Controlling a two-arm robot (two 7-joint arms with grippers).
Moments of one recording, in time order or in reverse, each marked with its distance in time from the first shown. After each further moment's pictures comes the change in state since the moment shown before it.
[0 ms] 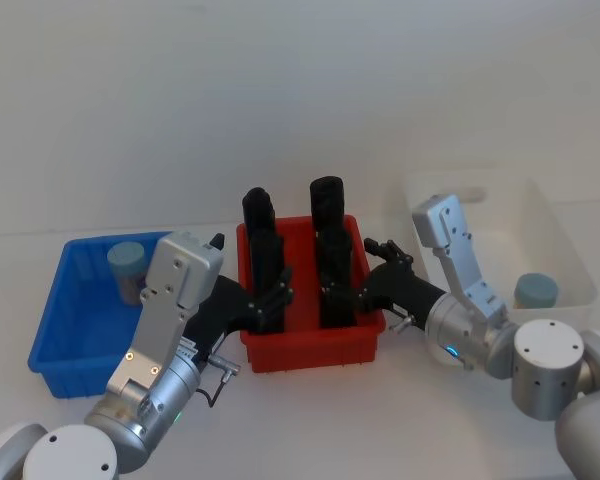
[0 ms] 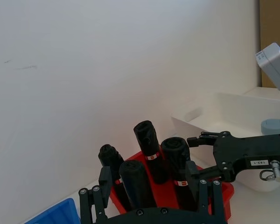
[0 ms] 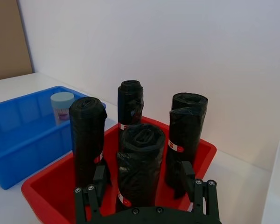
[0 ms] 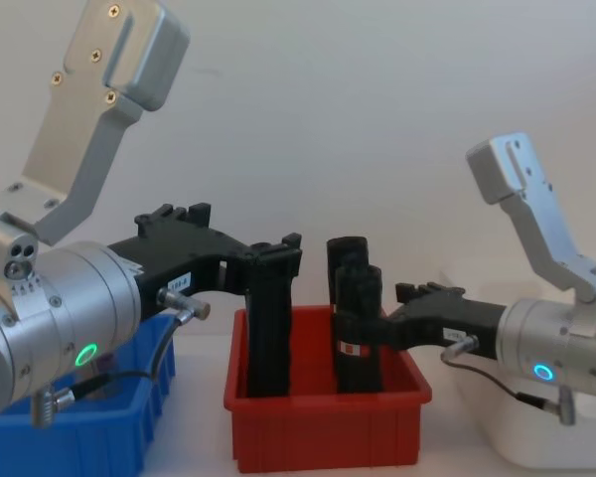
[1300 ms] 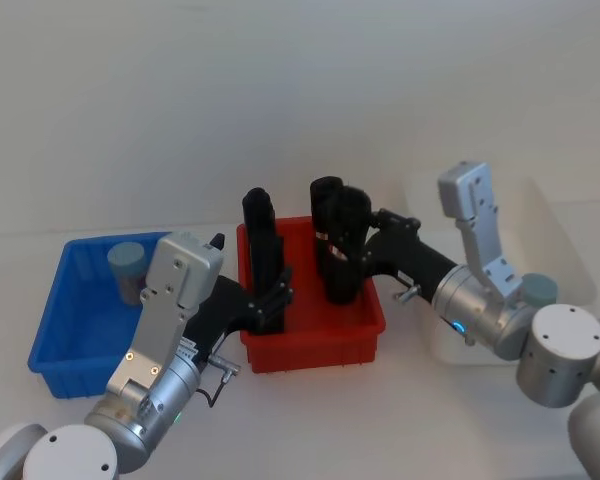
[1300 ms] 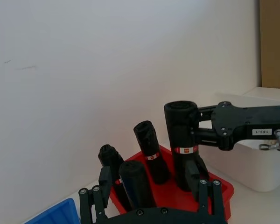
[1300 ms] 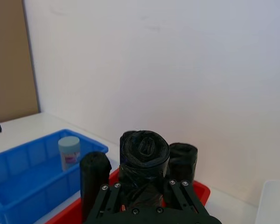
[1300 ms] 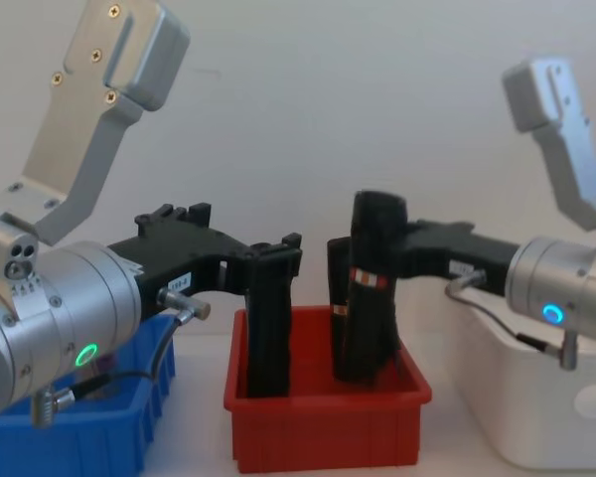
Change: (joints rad) left arm 0.000 0.000 0.000 0.000 0.000 0.000 0.000; right arm -0.042 0.018 0.012 -0.153 0.080 -0.016 0.000
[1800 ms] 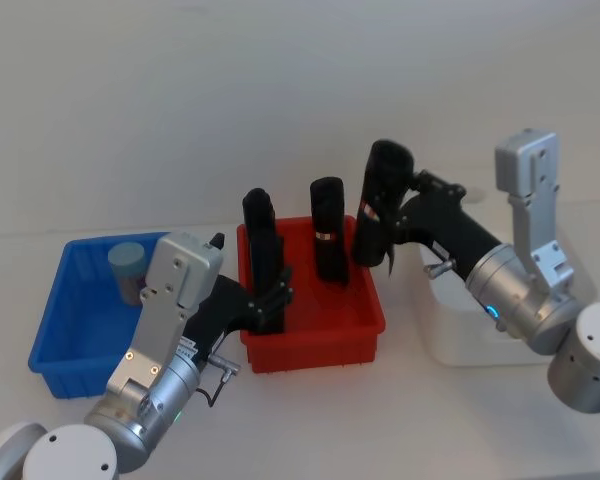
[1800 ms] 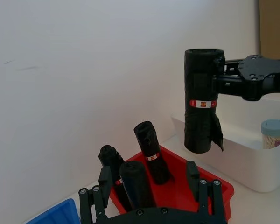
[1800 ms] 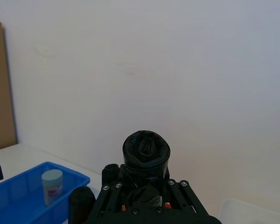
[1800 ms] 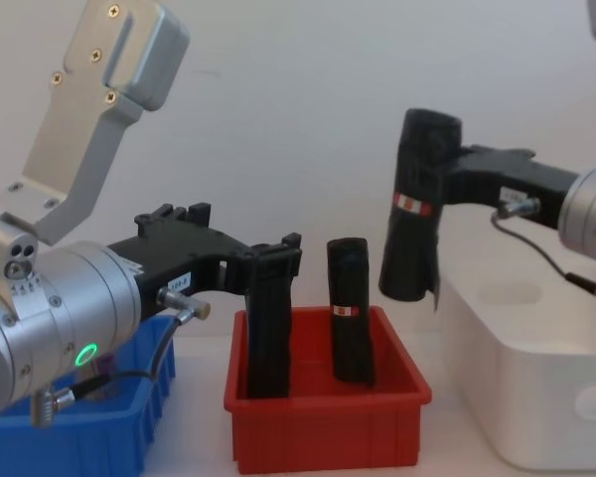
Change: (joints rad) left arm 0.000 0.000 0.000 0.000 0.000 0.000 0.000; right arm -0.145 0.065 0.025 -0.342 0.042 0.083 -0.144
